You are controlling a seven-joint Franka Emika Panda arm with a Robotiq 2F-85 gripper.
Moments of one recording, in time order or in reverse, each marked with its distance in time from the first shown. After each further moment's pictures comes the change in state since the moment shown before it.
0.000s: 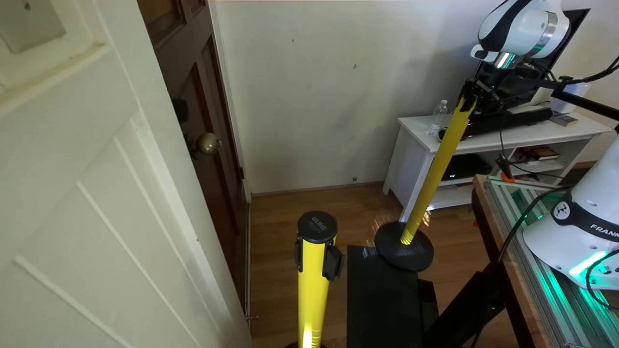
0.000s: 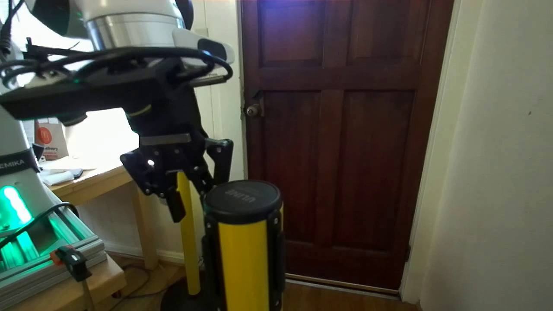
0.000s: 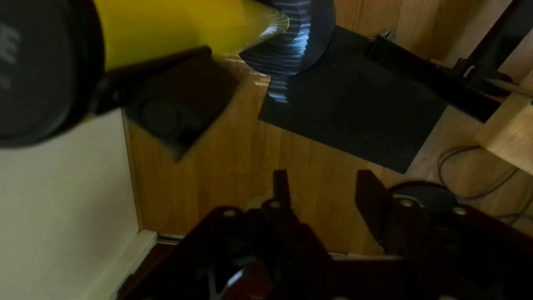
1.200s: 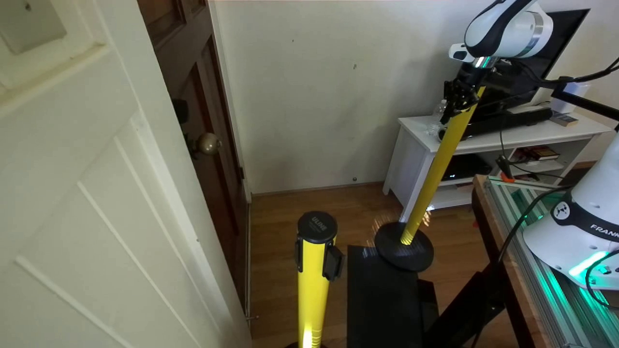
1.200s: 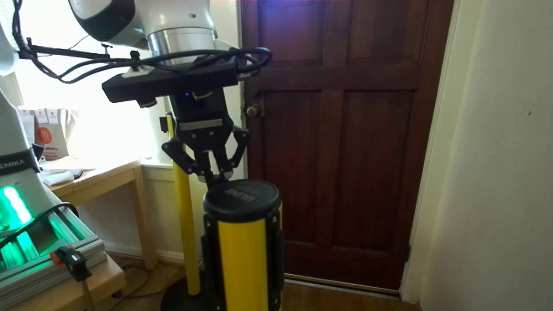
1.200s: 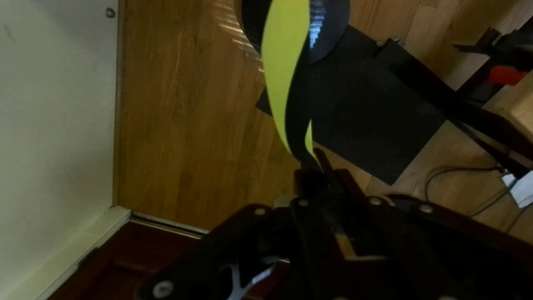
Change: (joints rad) arm 0.082 -0.039 0.062 -0.030 -0.173 0.039 0.133
